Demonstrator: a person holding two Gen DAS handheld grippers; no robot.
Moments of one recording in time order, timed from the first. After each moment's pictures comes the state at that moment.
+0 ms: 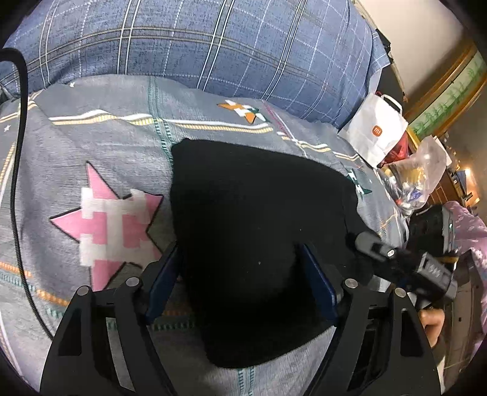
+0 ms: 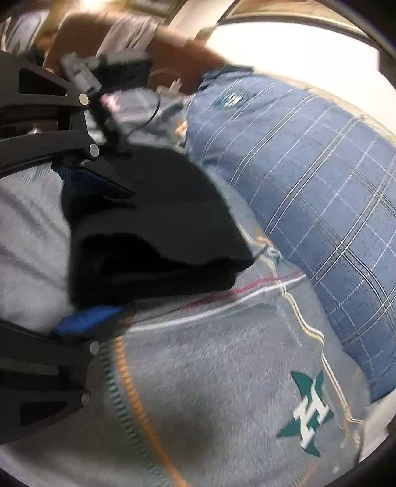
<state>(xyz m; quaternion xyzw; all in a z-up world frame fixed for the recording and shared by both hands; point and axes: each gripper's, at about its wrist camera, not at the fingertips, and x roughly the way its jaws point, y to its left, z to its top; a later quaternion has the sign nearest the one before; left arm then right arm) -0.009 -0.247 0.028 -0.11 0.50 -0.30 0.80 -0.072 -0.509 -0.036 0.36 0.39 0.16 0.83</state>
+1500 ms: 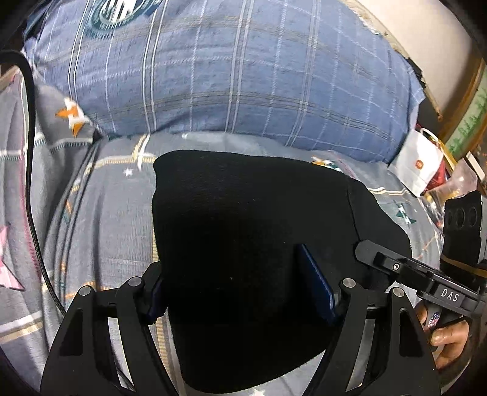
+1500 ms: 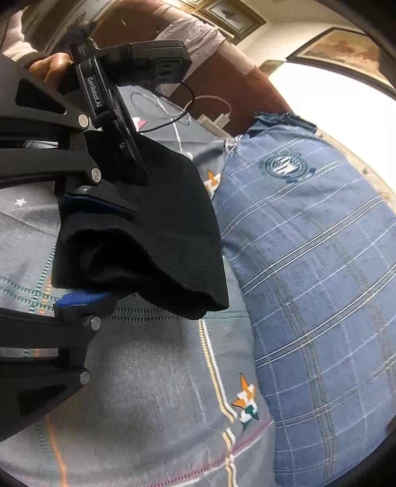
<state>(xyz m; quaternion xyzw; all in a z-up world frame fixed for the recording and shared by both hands) 0.008 -0.109 0.070 -0.07 0.46 -0.18 0.87 -0.020 -0.310 0.024 0.22 0.37 0.24 0.87</state>
